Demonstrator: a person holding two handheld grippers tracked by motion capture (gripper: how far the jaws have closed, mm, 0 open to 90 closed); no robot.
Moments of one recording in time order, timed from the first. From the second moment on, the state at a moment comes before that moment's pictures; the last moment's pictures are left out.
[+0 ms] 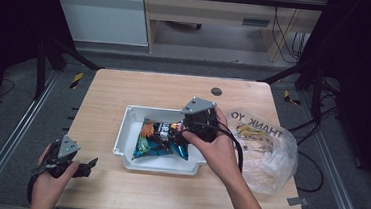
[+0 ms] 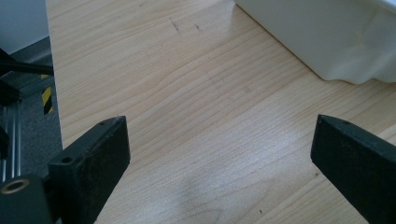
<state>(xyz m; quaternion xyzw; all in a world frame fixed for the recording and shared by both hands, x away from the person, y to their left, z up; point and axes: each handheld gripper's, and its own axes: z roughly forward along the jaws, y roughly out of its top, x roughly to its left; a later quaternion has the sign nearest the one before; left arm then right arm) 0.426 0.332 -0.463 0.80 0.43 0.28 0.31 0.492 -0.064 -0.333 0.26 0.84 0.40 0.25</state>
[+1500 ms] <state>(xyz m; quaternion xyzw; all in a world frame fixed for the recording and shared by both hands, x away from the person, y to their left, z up) 0.427 0.329 -0.464 0.81 0.42 0.28 0.30 0.446 -0.130 -0.328 0.35 0.78 0.41 0.32</state>
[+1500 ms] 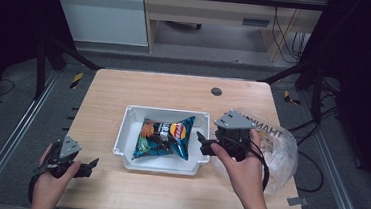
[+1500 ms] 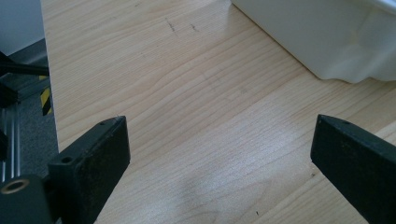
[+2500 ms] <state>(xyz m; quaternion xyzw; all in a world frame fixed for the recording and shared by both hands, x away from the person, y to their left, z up) 0.426 0.329 -0.464 0.81 0.42 0.28 0.30 0.424 -0.173 -0.370 0.41 0.76 0.38 0.32</state>
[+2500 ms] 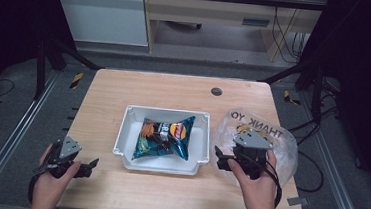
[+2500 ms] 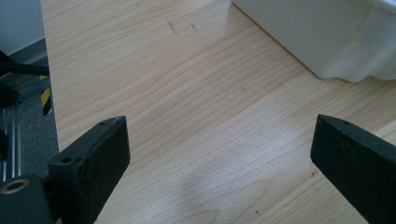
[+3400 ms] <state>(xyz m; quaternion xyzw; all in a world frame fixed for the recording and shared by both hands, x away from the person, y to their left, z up) 0.426 0.328 -0.464 0.81 0.42 0.28 0.30 0.422 -0.192 -0.413 0.44 0.77 0.35 0.31</state>
